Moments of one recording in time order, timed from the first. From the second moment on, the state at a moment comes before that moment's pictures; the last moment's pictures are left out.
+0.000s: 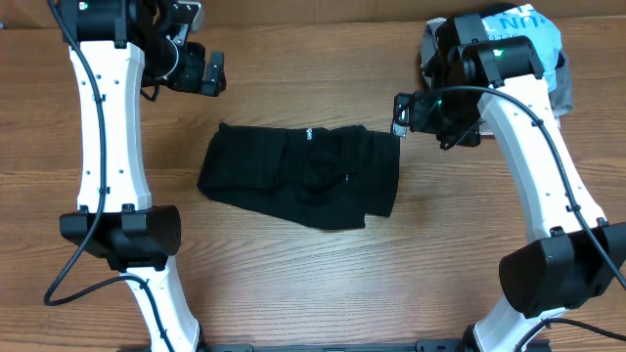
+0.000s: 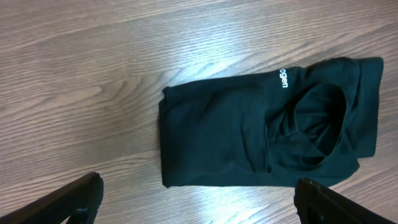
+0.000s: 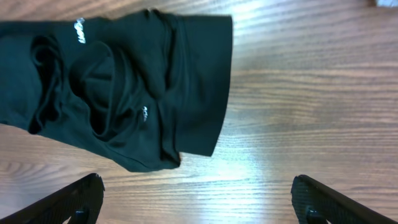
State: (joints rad) left arm 0.01 2.14 2.53 -1.65 0.20 0.15; right arm 0.19 1.86 1.86 -1.43 -0.17 0.28
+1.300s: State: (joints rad) left arm 0.01 2.14 2.21 -1.42 0.23 0.19; right arm 0.07 1.86 1.20 -0.76 -0.43 0.17
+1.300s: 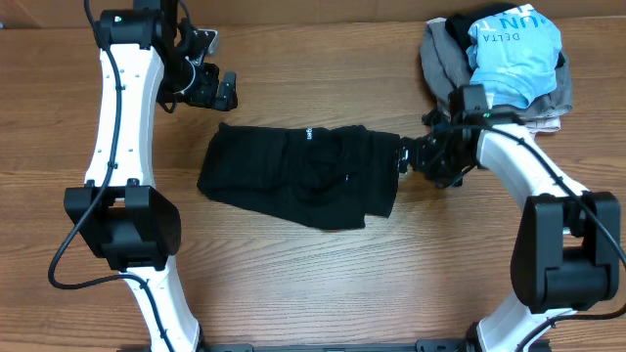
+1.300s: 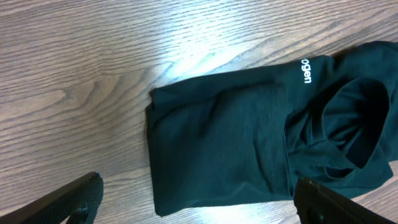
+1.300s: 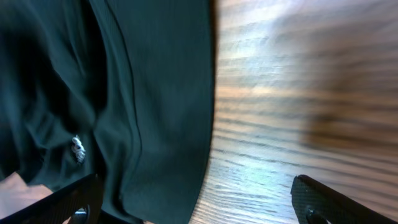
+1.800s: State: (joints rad) left arm 0.00 2.14 2.19 -1.39 0.24 0.19; right arm 0.11 1.86 1.12 -0.68 -0.47 0.17
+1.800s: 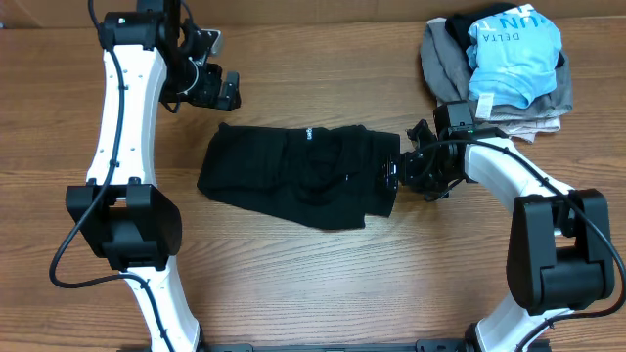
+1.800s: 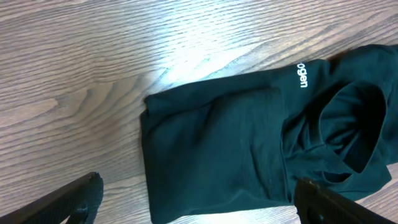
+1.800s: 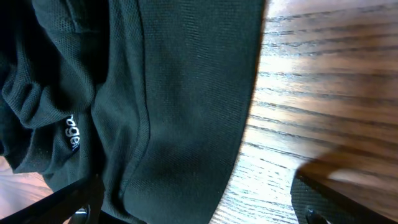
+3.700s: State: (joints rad) left arm 0.00 2.14 2.19 -1.38 0.18 0.19; right arm 0.22 1.81 0.98 -0.41 -0.27 0.32
